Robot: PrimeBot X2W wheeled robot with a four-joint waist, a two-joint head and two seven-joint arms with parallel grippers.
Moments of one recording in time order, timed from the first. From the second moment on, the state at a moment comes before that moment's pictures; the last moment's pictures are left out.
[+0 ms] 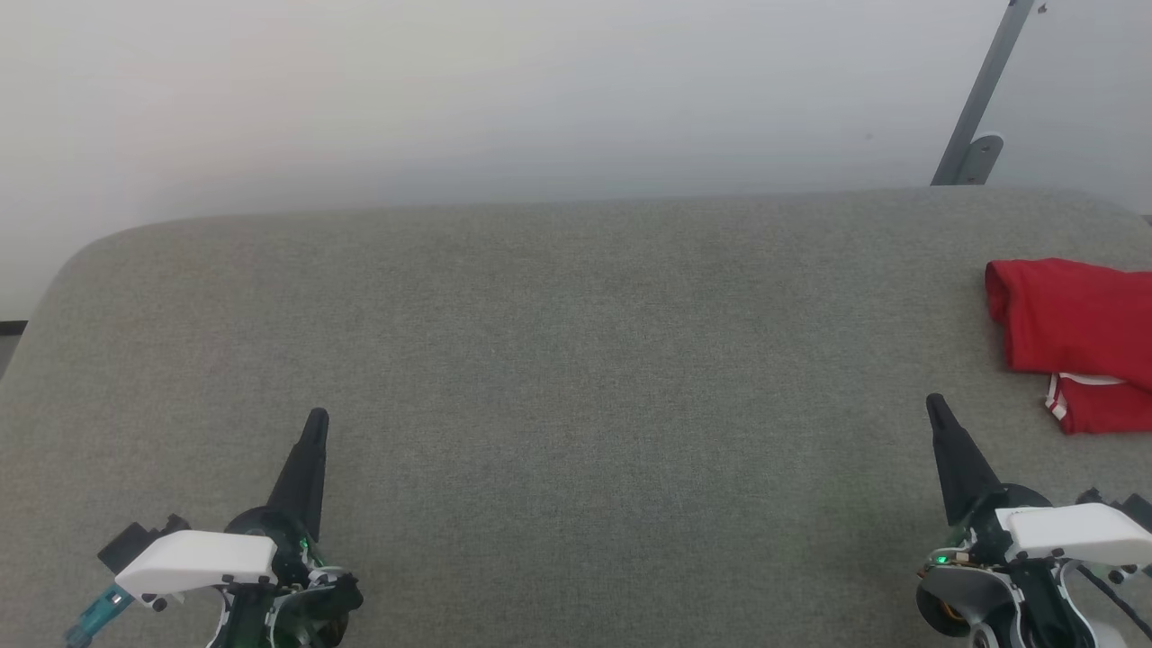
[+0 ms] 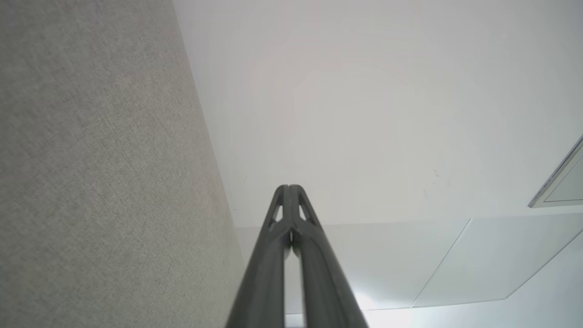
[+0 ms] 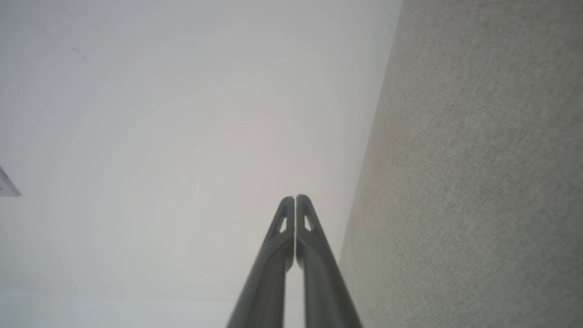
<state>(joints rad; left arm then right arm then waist) -0.10 0.05 0.11 0.25 -1.61 -0.13 0.11 -0.11 -0.05 -0.11 0.25 1.61 0.13 0.11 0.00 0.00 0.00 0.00</state>
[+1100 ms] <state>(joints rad) -0.10 0.05 0.11 0.25 -1.61 -0.13 0.11 -0.11 -0.05 -0.11 0.25 1.61 0.13 0.11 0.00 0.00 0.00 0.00</state>
